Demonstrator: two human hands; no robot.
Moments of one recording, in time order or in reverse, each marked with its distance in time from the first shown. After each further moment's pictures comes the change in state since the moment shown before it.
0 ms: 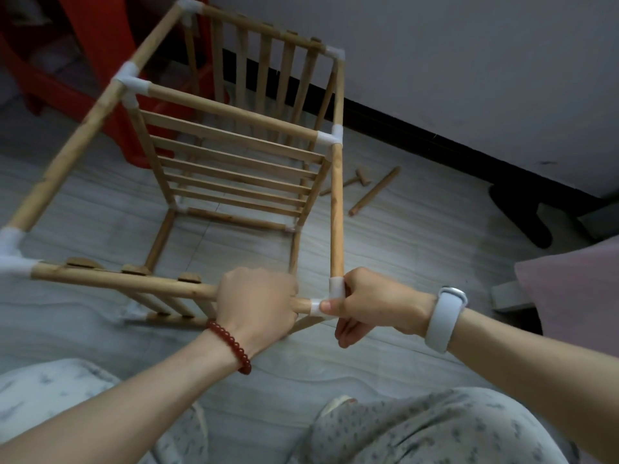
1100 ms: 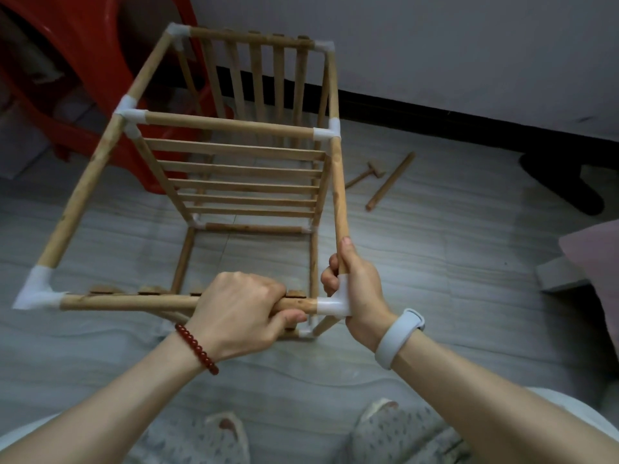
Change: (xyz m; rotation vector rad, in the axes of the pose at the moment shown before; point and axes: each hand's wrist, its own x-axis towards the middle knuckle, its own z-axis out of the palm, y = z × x) left_hand 0.006 -0.050 0.002 -0.018 0.093 0.384; right_hand 0.062 0.007 0.036 1.126 0.290 -0.407
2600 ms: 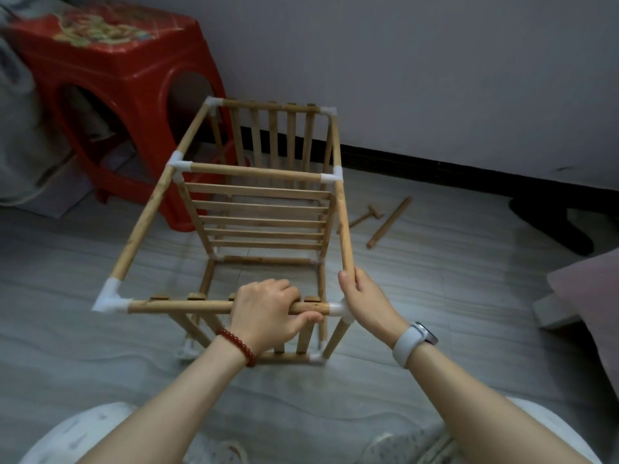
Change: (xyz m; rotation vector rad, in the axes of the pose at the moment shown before) left_hand 0.012 0.011 0.002 0.010 0.143 -0.134; right_hand 0.001 -0.017 -0.024 -0.962 -0.004 -0.307
